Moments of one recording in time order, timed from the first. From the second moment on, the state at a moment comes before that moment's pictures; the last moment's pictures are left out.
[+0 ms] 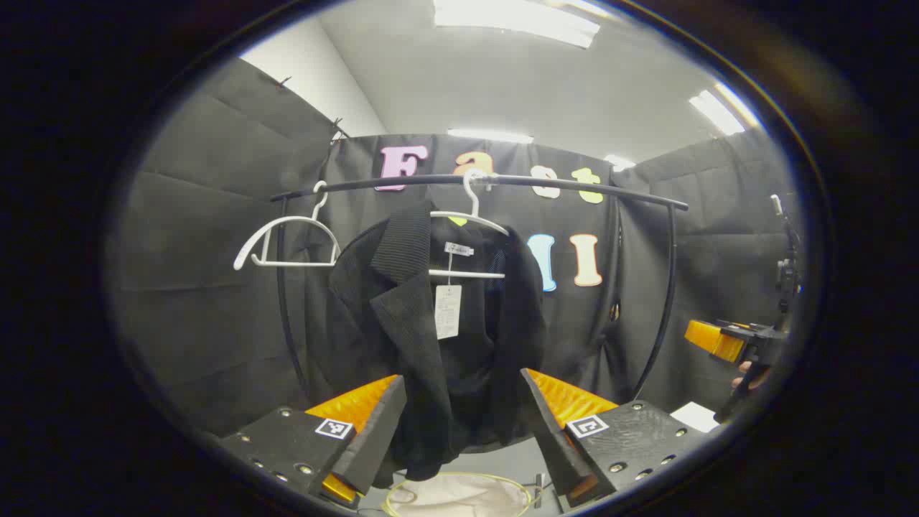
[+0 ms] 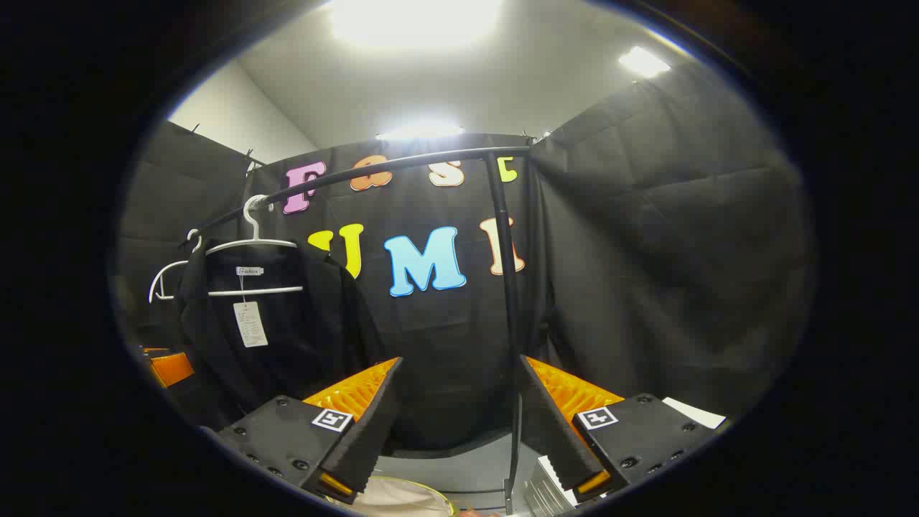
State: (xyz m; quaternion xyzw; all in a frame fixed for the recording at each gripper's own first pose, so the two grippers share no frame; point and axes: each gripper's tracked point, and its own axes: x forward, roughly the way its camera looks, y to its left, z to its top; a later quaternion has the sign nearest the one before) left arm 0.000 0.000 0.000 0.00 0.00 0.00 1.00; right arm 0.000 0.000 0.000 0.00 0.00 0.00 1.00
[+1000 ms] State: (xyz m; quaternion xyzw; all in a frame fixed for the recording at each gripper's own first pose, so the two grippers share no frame) left arm 0.015 0.011 -0.003 -0.05 0.00 -0.01 1.00; right arm -0.016 0.007 0.002 -0.01 0.02 -0.02 1.00
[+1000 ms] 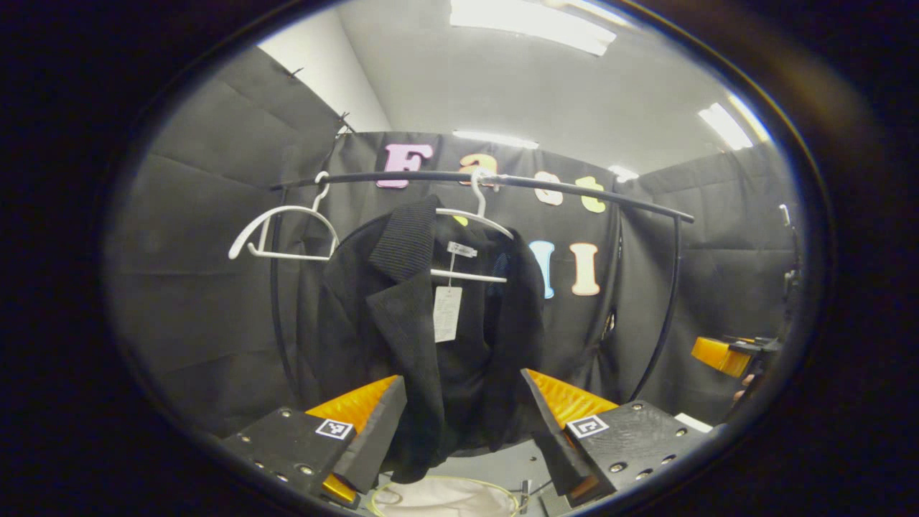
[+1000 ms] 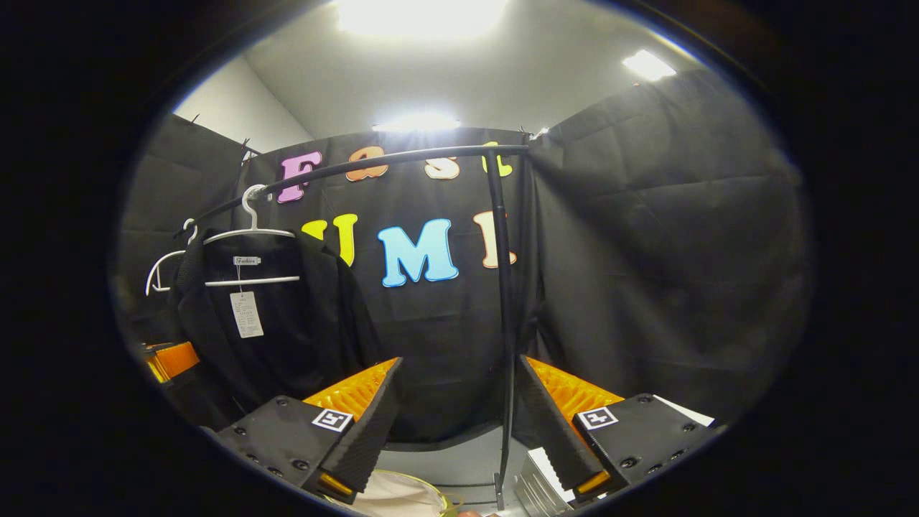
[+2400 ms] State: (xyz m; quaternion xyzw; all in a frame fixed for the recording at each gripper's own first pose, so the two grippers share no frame) left arm 0.049 0.060 0.034 -0.07 0.01 0.16 0.98; right arm 0.109 0.128 -0.012 0.02 0.08 0.18 0.98
